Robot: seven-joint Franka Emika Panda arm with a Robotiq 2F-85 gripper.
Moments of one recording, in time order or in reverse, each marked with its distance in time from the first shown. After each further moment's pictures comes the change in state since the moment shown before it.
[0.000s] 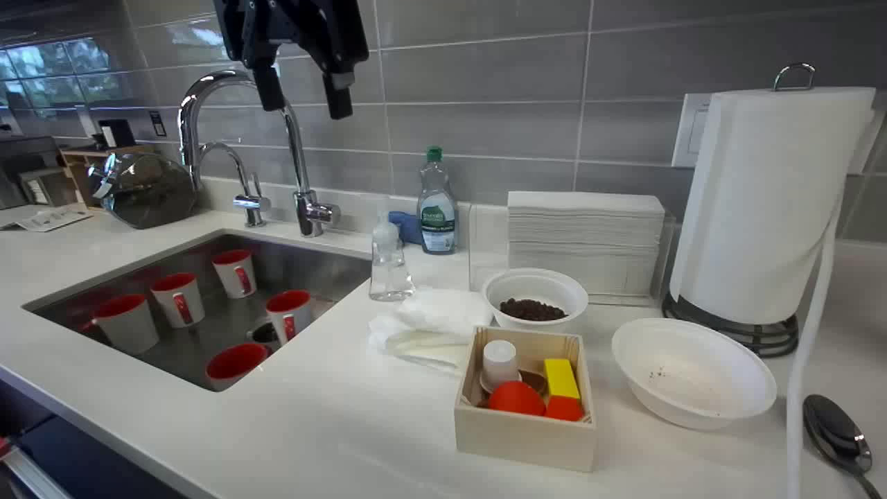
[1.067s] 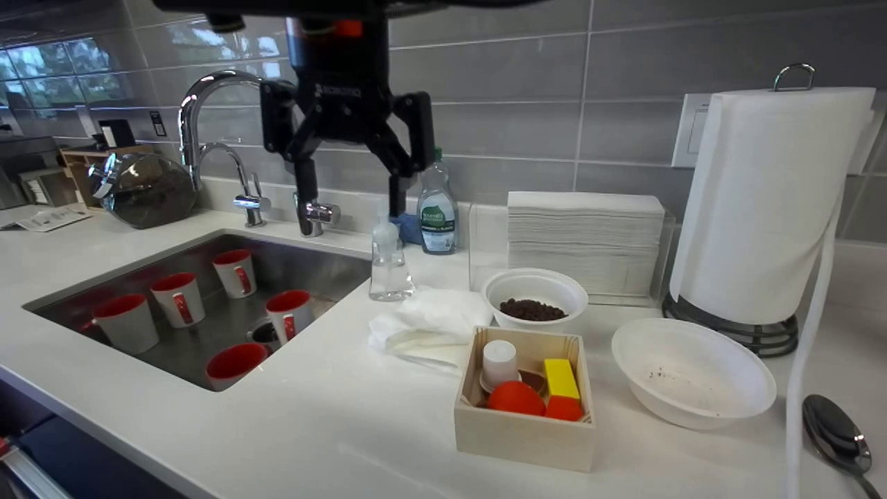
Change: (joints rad) arm -0.004 0.164 -0.195 -0.057 -0.109 0.084 -0.364
